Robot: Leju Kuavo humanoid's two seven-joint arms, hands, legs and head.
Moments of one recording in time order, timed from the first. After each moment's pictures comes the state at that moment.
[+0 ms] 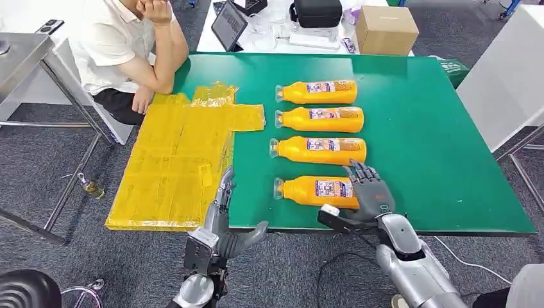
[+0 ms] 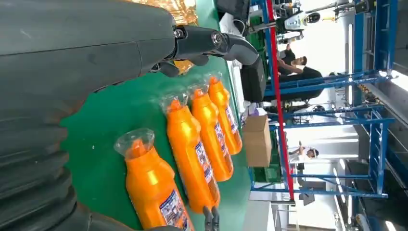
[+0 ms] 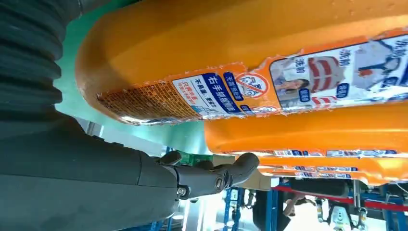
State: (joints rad) left arm -0.13 -0.22 -0.54 -1.18 -0.06 0.40 -0.65; right arm -0.30 -0.28 0.46 -1.05 1.06 -0.36 -0.11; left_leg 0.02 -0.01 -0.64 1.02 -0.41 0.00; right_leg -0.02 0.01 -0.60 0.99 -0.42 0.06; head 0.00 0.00
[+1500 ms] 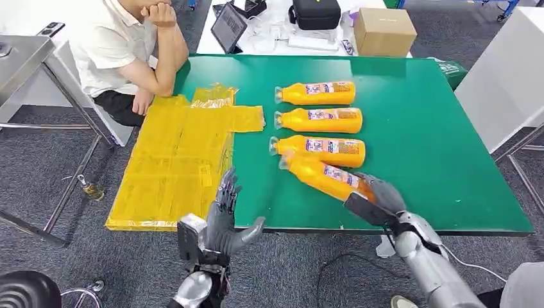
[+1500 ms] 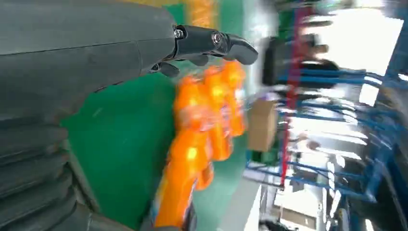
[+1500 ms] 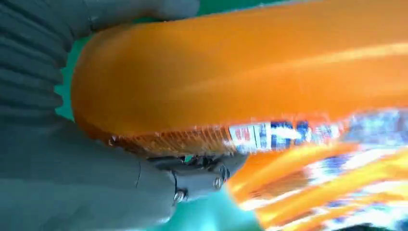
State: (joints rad) left arm -0.13 -0.24 -0.52 -1.17 0.24 0.28 -0.53; right arm -0.30 -0.27 0.31 -0.95 0.56 -0.10 -0.41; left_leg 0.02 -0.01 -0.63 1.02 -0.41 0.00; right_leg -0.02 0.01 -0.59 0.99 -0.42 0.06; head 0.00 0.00
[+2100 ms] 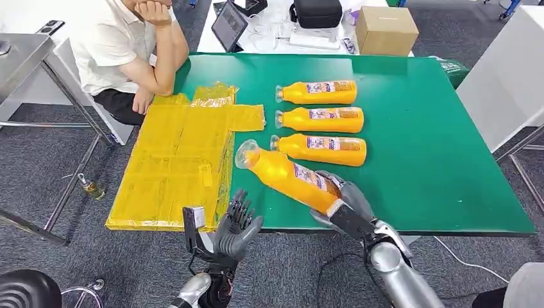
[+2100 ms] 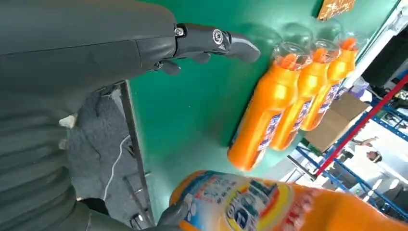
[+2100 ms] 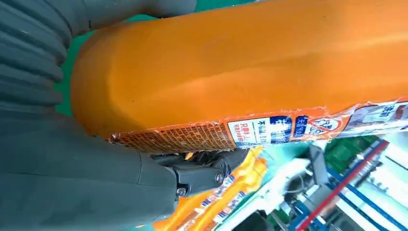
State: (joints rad) left arm -0.17 -0.26 -0.52 -1.00 0.57 0.14 -0.42; right arm -0.19 -0.18 0.34 -1.25 0.36 -0.06 -0.50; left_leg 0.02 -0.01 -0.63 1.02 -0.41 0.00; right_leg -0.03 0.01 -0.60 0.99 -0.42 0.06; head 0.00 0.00
